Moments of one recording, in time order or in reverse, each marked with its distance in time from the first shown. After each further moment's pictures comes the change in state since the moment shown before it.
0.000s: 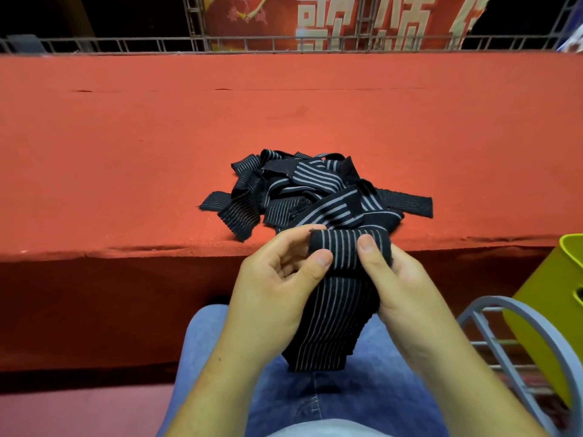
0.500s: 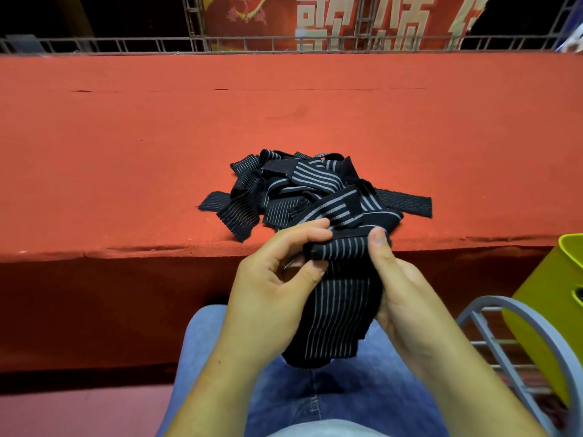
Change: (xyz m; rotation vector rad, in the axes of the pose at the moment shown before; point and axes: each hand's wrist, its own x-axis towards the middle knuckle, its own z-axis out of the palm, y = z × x) left_hand -0.001 -0.001 -0.002 0.075 -0.008 0.074; right_hand -0.003 -0.003 -0.002 0.123 -0.062 0.140
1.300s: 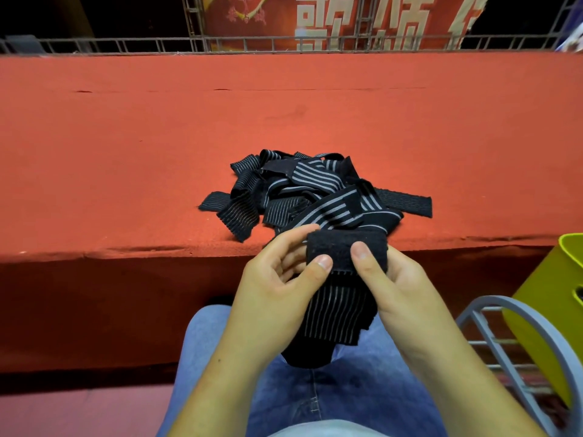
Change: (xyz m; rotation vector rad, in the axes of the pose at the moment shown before) left_hand 0.000 -0.001 0.002 -0.037 0.013 -0.195; right_hand 0.001 0.005 -0.001 -0.186 0.058 -0.191
